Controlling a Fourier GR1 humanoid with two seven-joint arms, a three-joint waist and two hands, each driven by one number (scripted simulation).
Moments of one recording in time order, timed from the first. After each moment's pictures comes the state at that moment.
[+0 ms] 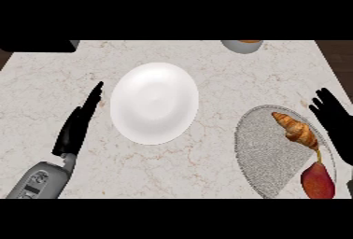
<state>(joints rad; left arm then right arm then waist) -0.24 0.44 -0.35 -1.45 0.05 0.29 0.20 -0.09 -0.50 -0.05 -1.40 -0.45 0.03 0.15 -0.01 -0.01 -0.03</state>
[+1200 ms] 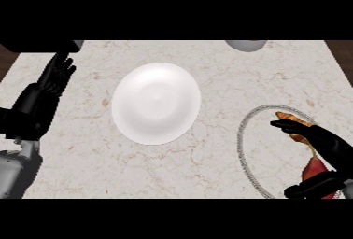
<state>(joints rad) -0.28 0.48 -0.11 -1.58 0.24 0.13 0.07 -0.08 -0.58 0.16 -1.48 -0.07 0.41 -0.72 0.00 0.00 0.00</state>
